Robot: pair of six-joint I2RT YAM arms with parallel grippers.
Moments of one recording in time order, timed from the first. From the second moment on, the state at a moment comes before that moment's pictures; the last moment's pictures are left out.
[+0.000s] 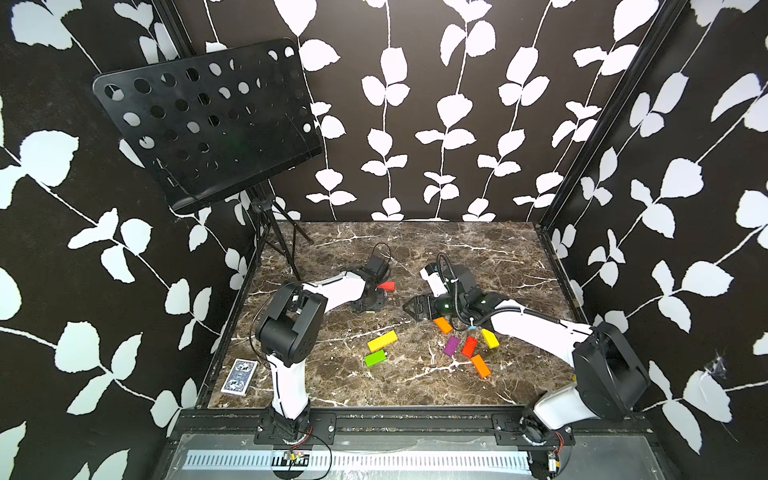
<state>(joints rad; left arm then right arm) -0.55 1.89 1.21 -0.59 -0.09 -0.47 0.66 1.50 0.90 -0.13 -0.35 0.39</state>
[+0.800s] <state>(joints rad) -0.55 1.90 1.22 -0.60 -0.08 -0.44 0.65 1.50 0.90 -0.13 -0.36 0.39</state>
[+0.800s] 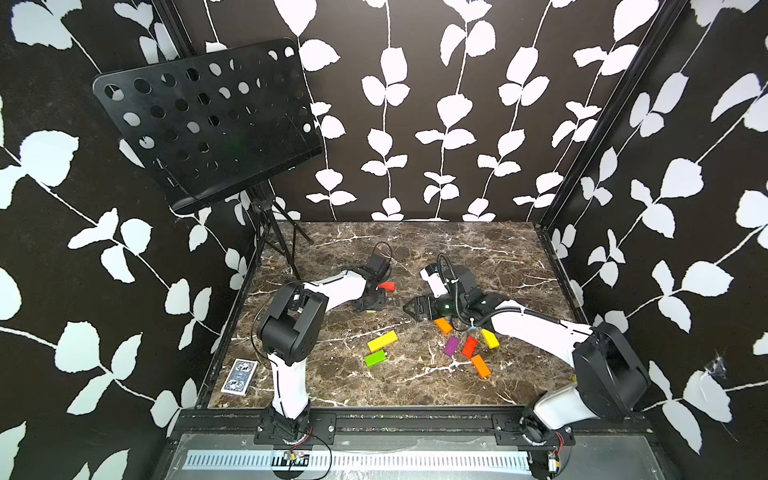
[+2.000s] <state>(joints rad) -0.55 1.93 1.26 -0.61 -0.10 -0.41 0.65 1.50 0.90 -0.13 -0.36 0.39</state>
